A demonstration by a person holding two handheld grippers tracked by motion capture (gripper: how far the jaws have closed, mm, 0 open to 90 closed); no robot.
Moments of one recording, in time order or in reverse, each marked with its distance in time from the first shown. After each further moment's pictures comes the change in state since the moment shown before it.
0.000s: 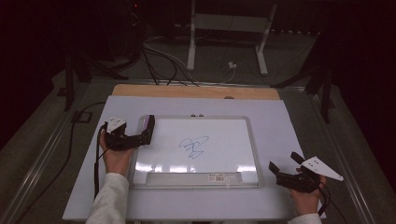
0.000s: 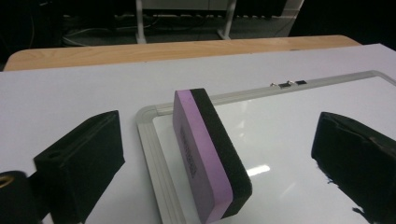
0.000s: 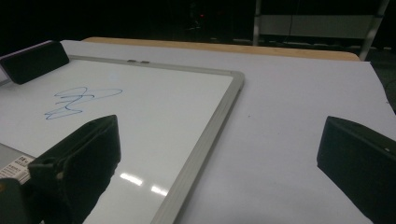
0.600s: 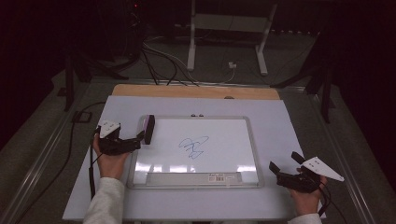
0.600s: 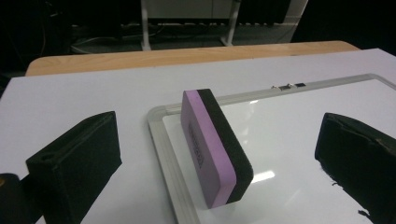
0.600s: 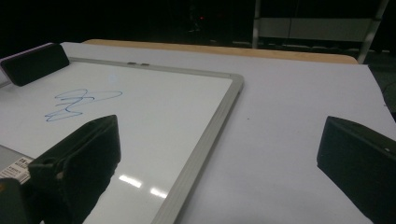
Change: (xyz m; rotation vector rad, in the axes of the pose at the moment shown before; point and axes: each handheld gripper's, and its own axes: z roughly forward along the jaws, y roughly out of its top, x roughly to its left) left arm 0.001 -0.004 -0.021 -0.034 0.017 0.015; right arm 0.000 0.001 -0.001 -0.010 -0.001 -0.001
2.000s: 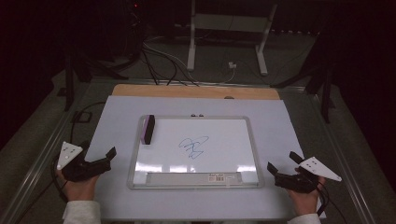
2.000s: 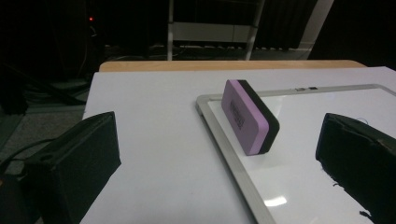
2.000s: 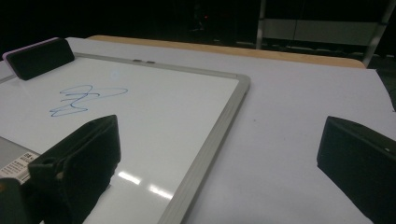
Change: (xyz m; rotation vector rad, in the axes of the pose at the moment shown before) left arm 0.031 -0.035 -0.090 -0.109 0.074 -0.027; right arm 0.005 0.001 0.002 0.003 0.013 -0.026
